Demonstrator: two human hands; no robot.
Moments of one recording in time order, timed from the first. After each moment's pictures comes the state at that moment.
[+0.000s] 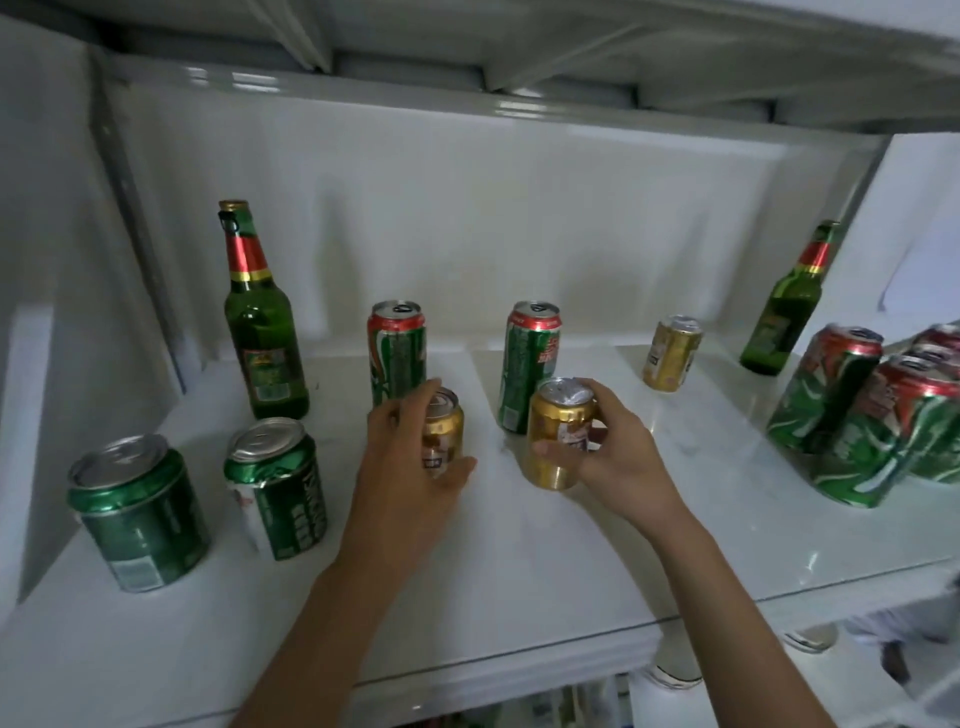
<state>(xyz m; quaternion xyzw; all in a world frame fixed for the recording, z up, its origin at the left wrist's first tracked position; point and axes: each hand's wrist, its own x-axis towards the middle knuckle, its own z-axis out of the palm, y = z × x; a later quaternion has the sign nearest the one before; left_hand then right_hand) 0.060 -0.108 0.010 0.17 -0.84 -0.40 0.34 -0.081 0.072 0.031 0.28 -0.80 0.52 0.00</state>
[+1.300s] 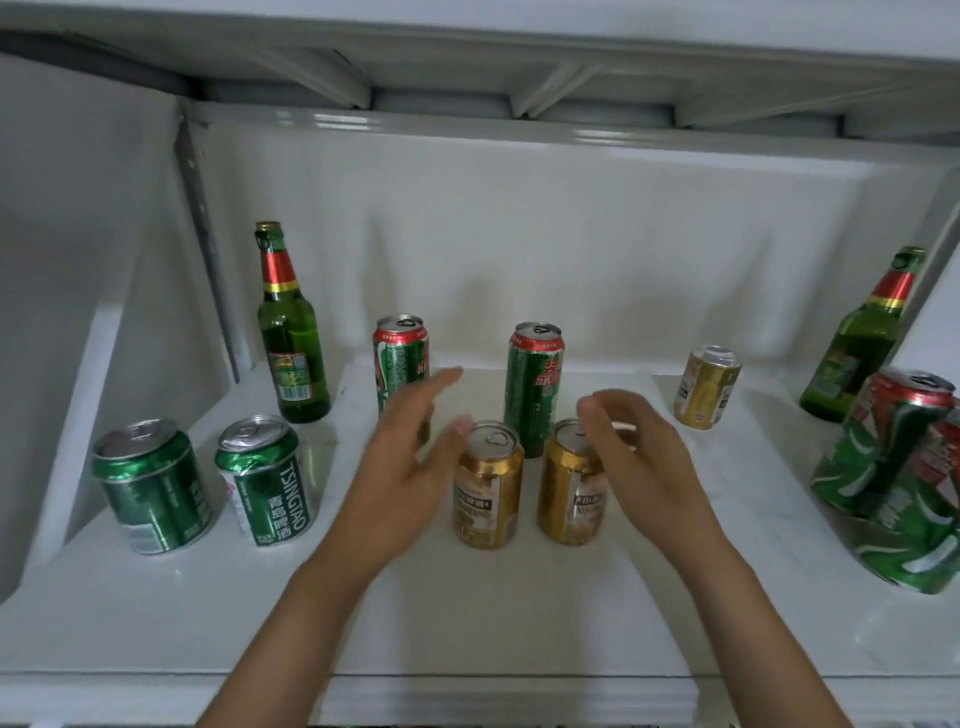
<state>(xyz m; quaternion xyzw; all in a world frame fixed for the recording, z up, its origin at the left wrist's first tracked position) 0.051 -0.071 0.043 0.10 -0.81 -0.42 0.40 -0.097 0.109 0.065 0.33 -0.76 0.56 -0.02</state>
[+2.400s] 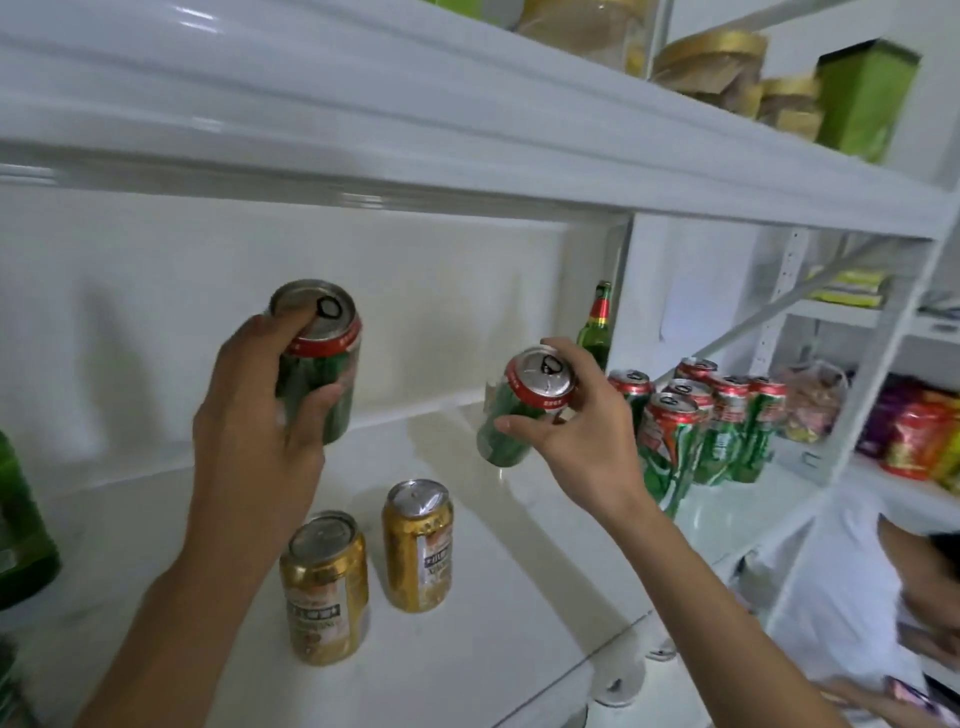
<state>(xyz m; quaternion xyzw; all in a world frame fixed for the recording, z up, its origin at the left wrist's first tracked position) -0.013 -0.075 0.126 -0.04 -0.77 -0.36 0.53 -0.112 0.169 0.124 0.24 -0.76 0.55 0.26</state>
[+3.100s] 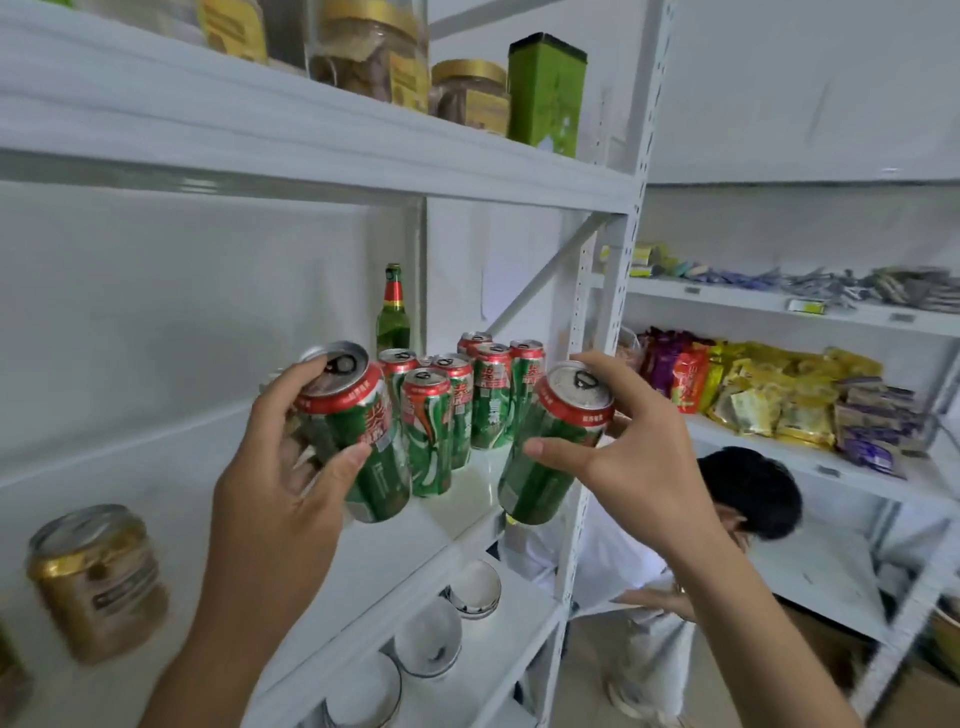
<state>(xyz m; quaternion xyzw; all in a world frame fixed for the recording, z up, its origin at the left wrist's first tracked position) -0.023 0.166 0.102 -0.16 -0.70 -0.59 0.35 -0.037 0.427 0.128 0.12 -0.80 0.51 0.29</state>
